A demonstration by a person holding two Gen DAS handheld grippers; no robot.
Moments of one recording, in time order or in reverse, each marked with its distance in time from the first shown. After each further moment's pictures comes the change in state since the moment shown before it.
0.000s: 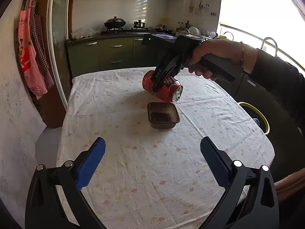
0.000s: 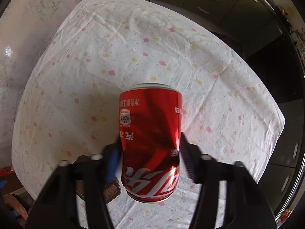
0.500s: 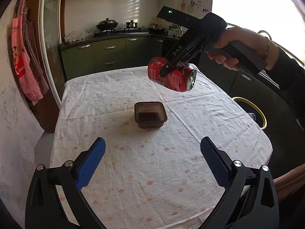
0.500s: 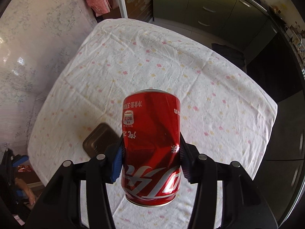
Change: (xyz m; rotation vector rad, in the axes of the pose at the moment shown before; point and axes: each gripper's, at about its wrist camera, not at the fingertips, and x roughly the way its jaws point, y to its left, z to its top) left arm 0.004 -0.031 0.000 0.056 0.003 -0.023; right arm -0.074 -0.019 -0.069 0.022 -0.157 0.103
